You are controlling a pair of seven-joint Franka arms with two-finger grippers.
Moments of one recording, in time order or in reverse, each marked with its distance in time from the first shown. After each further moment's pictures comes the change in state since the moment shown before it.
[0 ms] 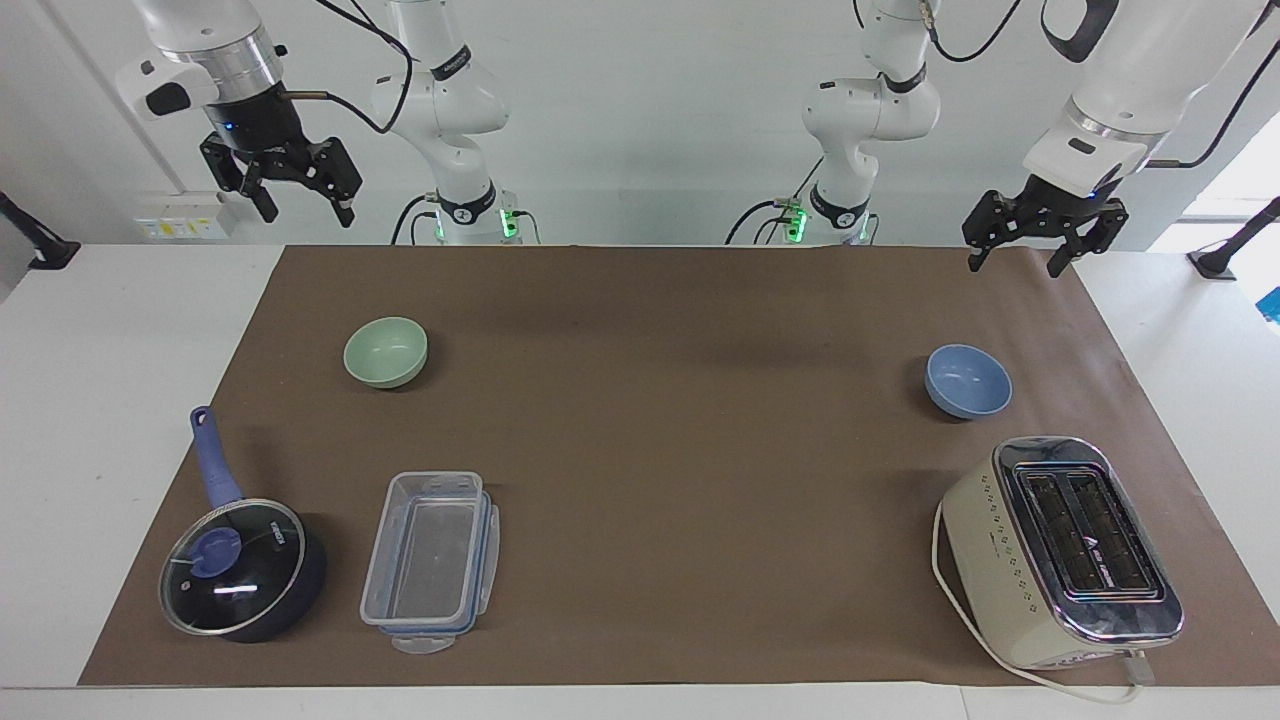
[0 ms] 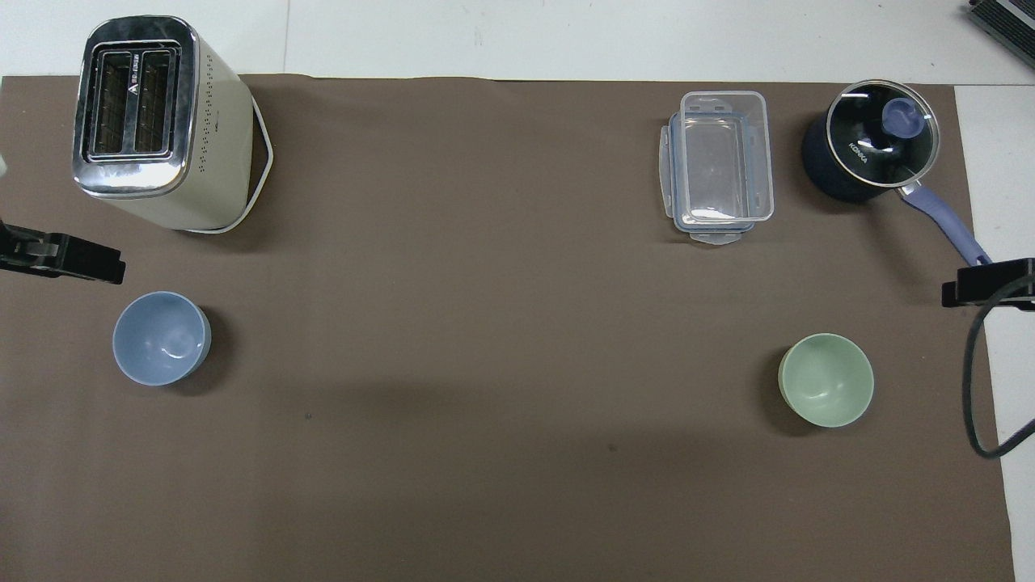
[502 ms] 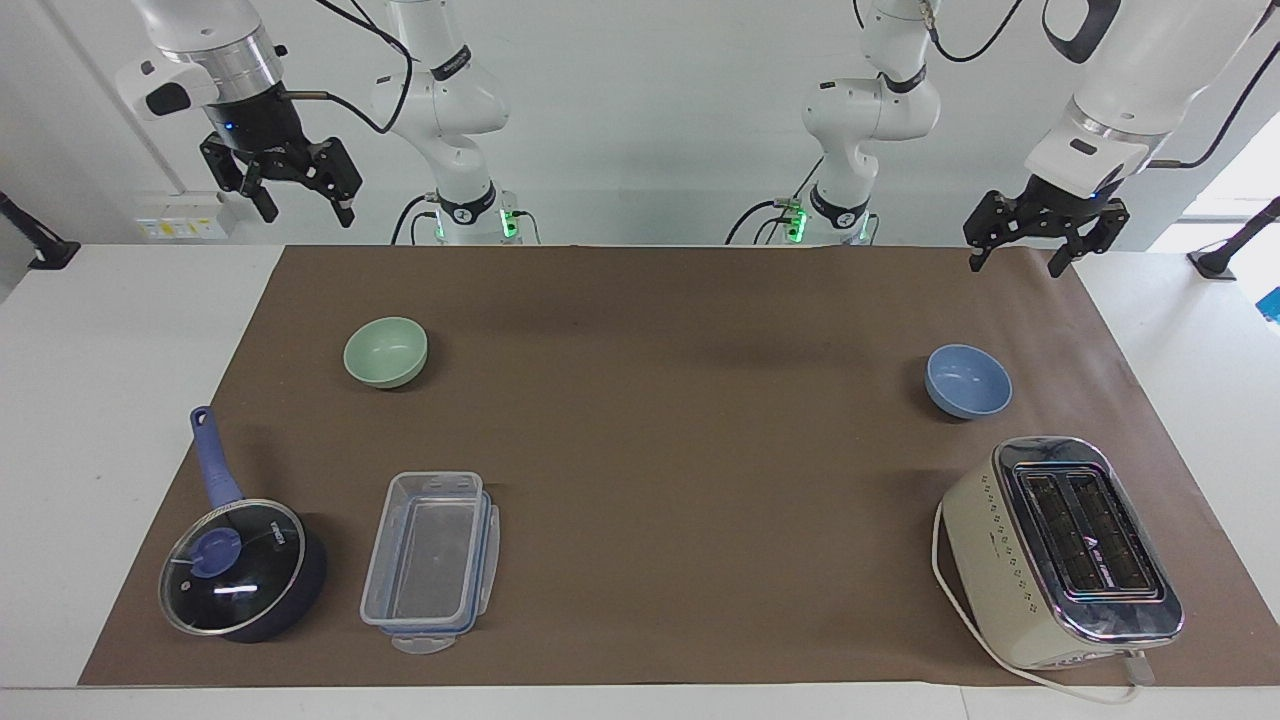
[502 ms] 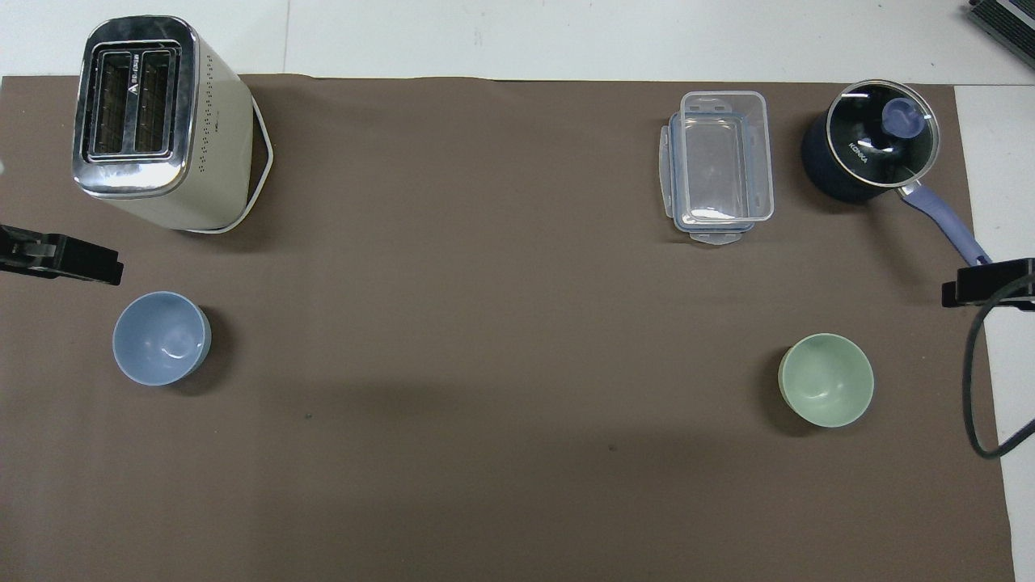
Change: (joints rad) left arm 0.001 0.000 0.000 -0.001 0.000 -0.003 0.000; right arm 0.000 0.000 0.000 0.000 0.000 0.000 0.000
